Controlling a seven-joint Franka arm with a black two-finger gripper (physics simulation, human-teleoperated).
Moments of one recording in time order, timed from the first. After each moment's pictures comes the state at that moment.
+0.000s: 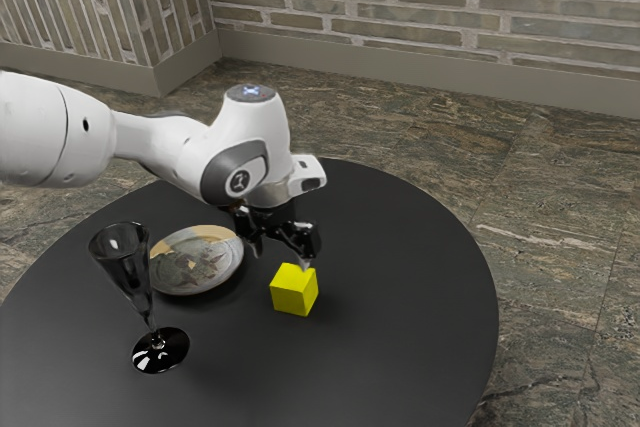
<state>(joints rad) -0.30 0.23 0.10 -2.02 0.02 2.27 -0.27</state>
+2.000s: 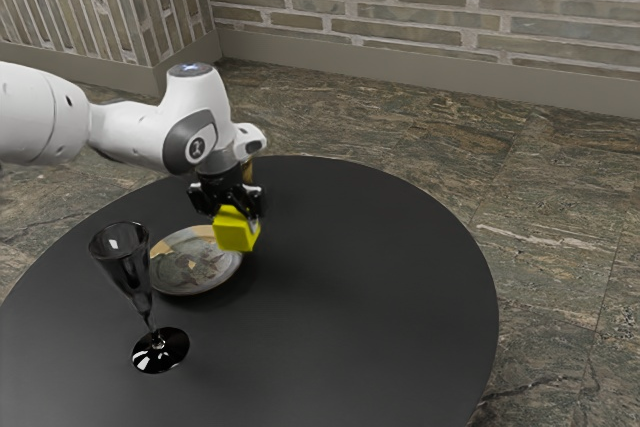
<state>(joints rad) -0.03 0.31 0.08 -1.92 -0.01 2.29 -0.24</state>
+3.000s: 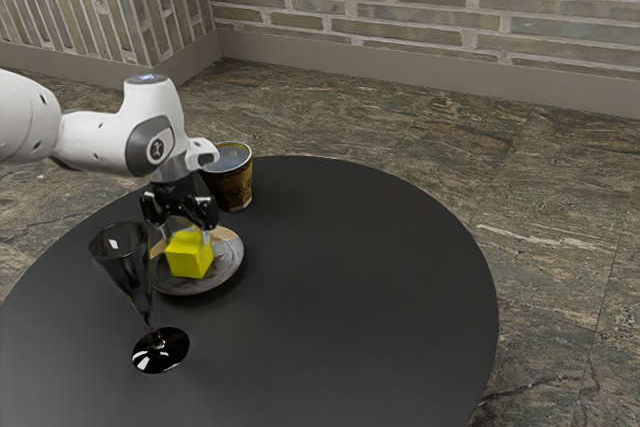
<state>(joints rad) 0.12 0.33 0.08 -1.95 -0.01 2.23 -0.08</state>
